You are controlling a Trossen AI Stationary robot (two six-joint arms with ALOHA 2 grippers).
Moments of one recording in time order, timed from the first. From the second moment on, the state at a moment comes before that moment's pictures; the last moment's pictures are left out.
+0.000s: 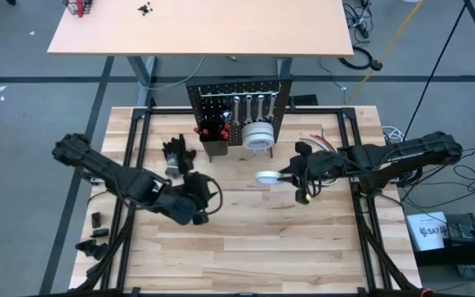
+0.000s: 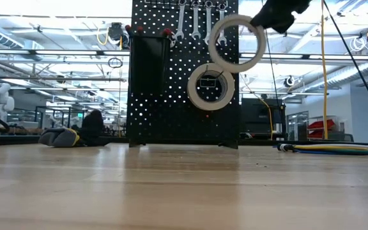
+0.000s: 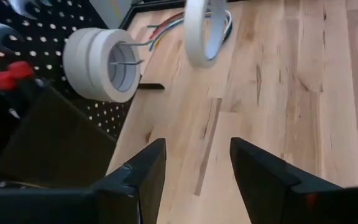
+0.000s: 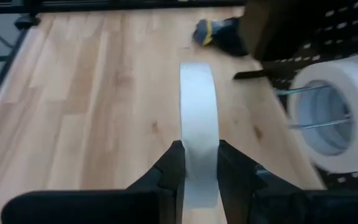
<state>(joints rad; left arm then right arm) -0.46 1.41 1.32 -0.81 -0.71 -0.36 0.15 1.12 0.97 -0.48 0.20 0.16</state>
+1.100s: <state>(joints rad) -0.47 1.04 0.73 -0.30 -0.63 -0.73 -0.23 1.18 0.93 -0.30 -0.05 -0.07</state>
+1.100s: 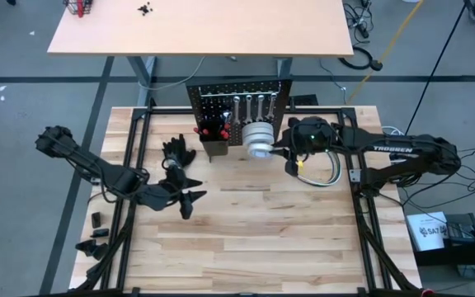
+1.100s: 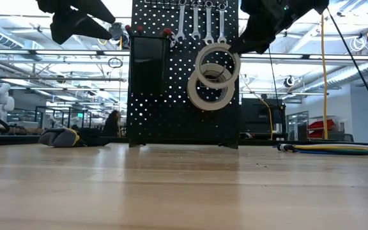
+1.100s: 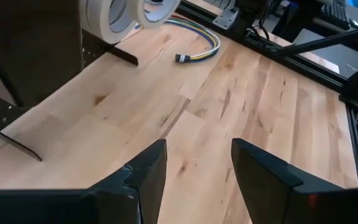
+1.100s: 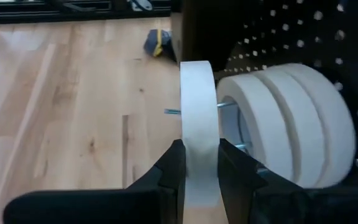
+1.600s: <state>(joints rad) -0.47 1.06 0.73 -0.31 -0.59 -0.72 -0.25 1.25 0.93 -0.31 0.07 -0.02</state>
